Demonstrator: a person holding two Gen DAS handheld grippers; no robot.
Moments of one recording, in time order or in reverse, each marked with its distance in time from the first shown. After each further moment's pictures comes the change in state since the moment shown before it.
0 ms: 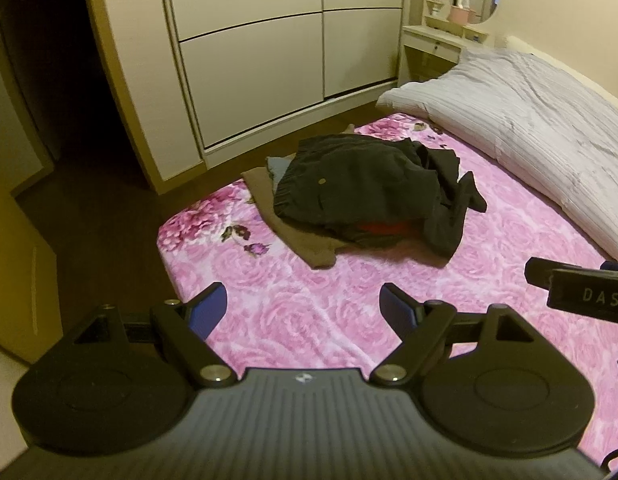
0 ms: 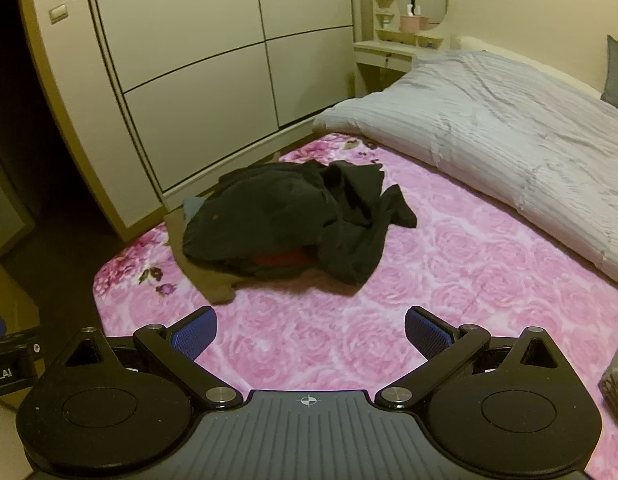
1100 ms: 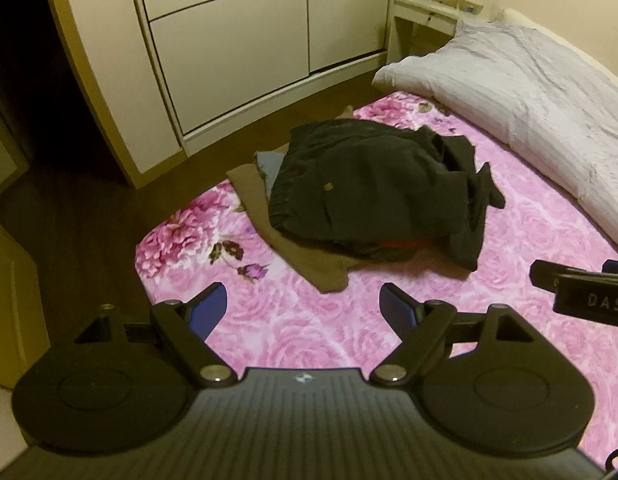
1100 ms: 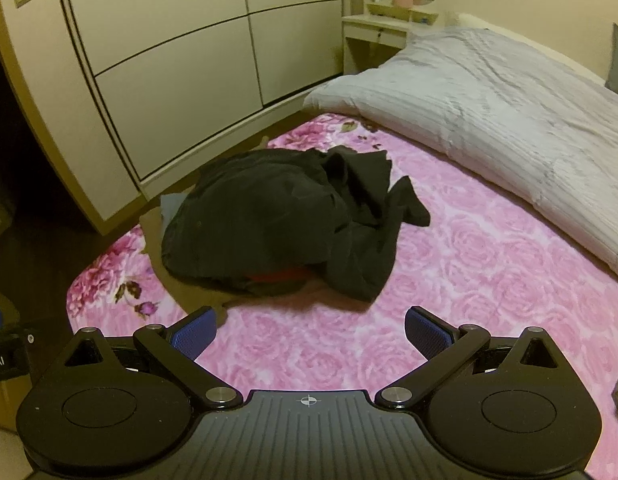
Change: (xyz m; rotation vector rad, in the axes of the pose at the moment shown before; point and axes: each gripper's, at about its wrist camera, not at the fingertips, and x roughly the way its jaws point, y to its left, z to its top) left arm 0.120 0.033 0.071 0.042 0.108 -0.034; right arm 0.110 0.030 0.048 -0.002 0.077 -0.048
